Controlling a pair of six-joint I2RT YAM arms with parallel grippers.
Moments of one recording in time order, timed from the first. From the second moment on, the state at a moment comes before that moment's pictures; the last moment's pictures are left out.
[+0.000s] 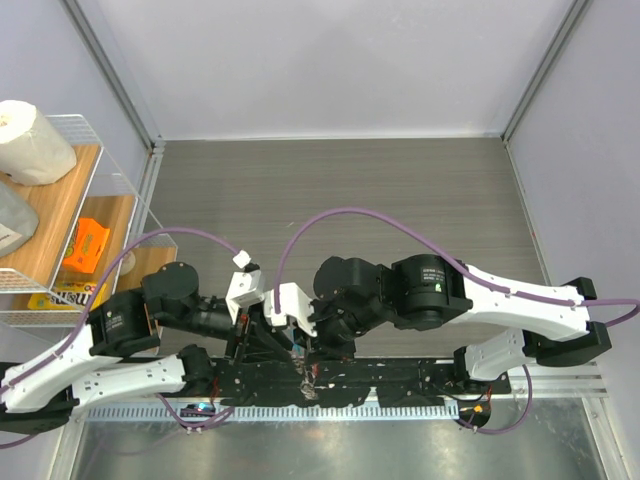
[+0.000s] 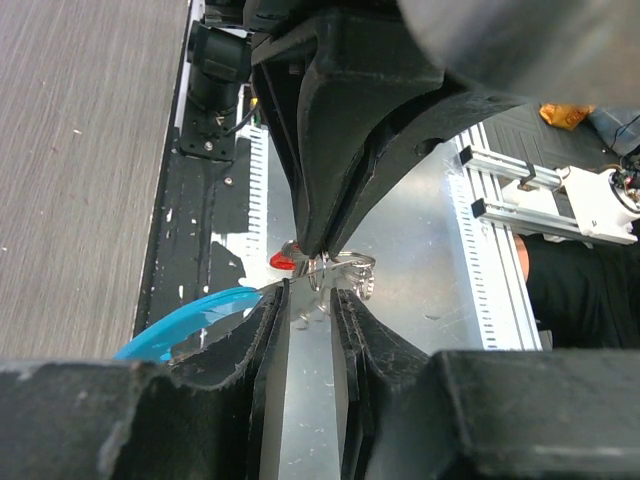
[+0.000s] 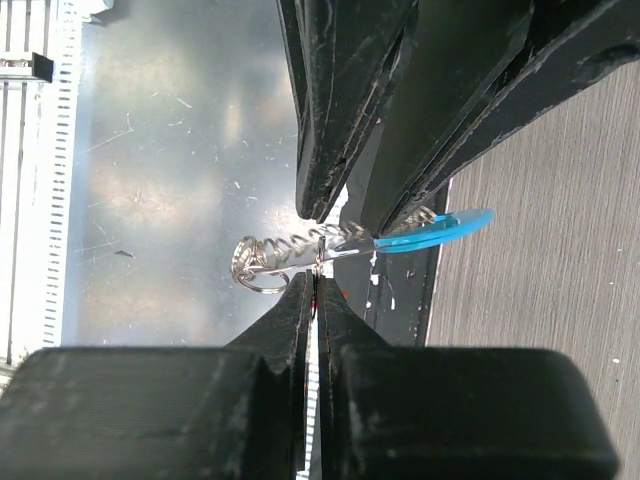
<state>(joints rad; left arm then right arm) -1.18 0.65 1.04 -0.67 0.54 -0.28 1.48 1.40 1.72 -1.05 -0.27 0.00</state>
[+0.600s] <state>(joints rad) -1.18 0.59 1.03 -0.71 0.54 -0.29 1.47 1.28 1.63 -0.92 -0.26 0.00</state>
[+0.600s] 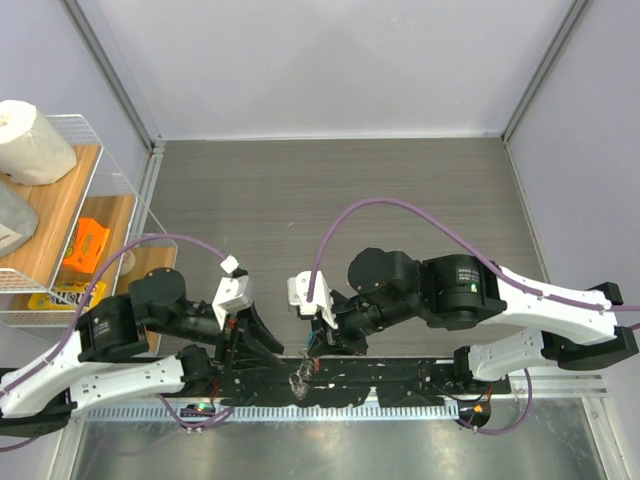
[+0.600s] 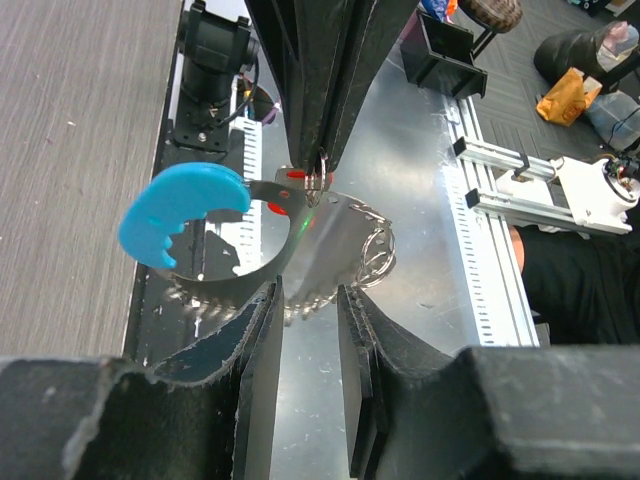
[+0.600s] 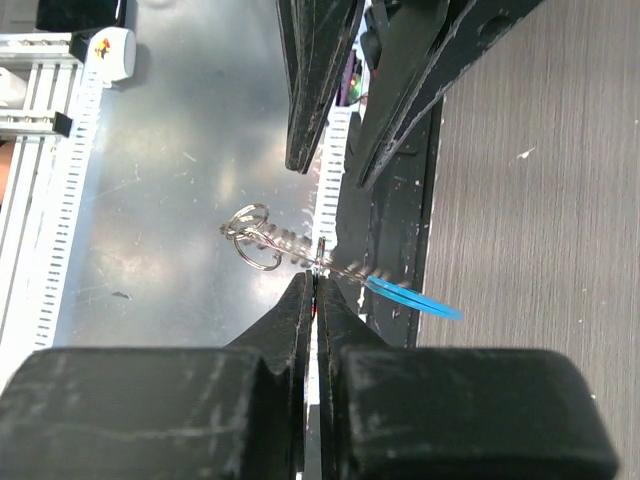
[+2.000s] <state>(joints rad) -1.18 0.58 1.03 -0.71 0.55 -0.29 1.44 1.31 1.56 -0.71 -0.32 0.06</state>
